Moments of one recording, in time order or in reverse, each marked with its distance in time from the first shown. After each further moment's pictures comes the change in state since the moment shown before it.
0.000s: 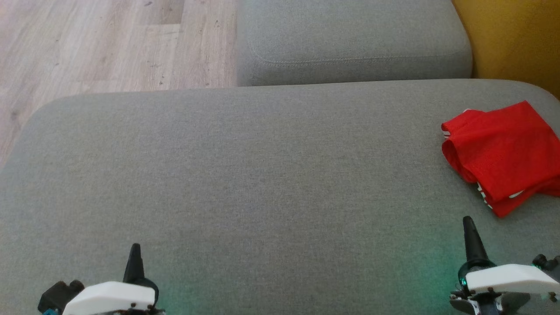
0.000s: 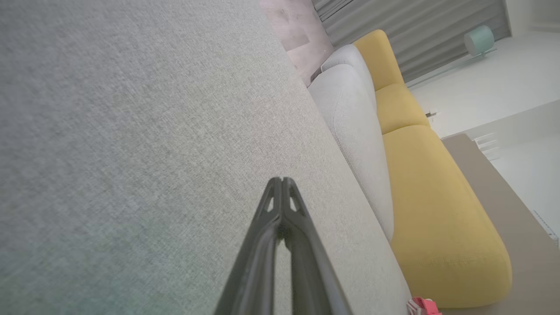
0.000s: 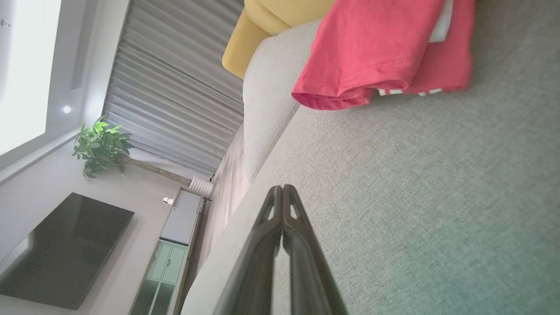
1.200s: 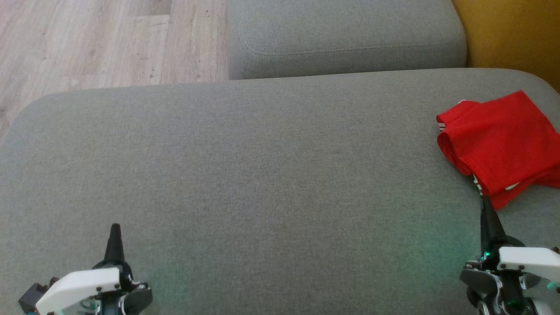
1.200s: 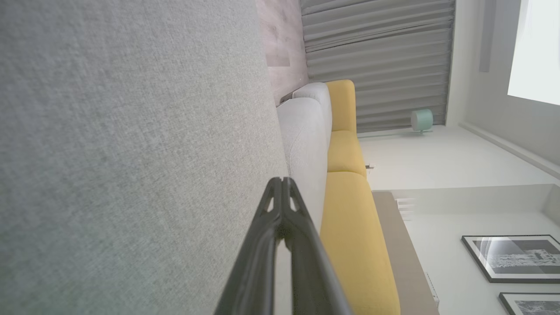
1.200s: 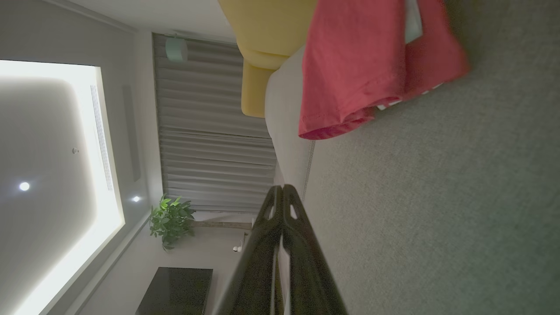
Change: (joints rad) left arm -0.060 -0.083 0.188 0.014 -0.251 -0.118 0.087; right arm -0.083 0.000 -0.054 0.012 0.404 0.000 0.043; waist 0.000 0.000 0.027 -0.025
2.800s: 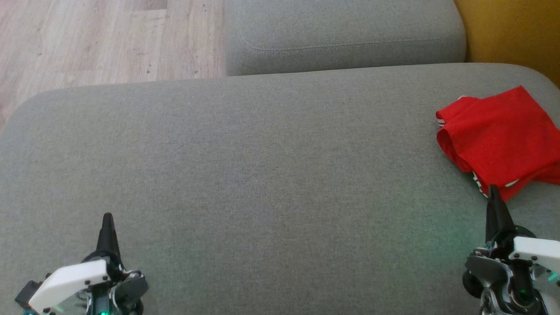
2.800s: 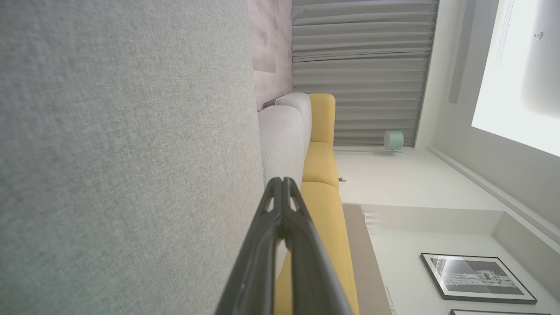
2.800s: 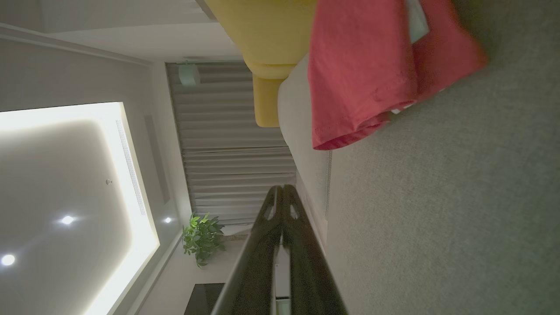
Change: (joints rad) left arm -0.037 -0.032 0.073 0.008 -0.097 -0.048 0.036; right arm -0.040 0.000 -0.031 0.005 0.156 0.000 0.028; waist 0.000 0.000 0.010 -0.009
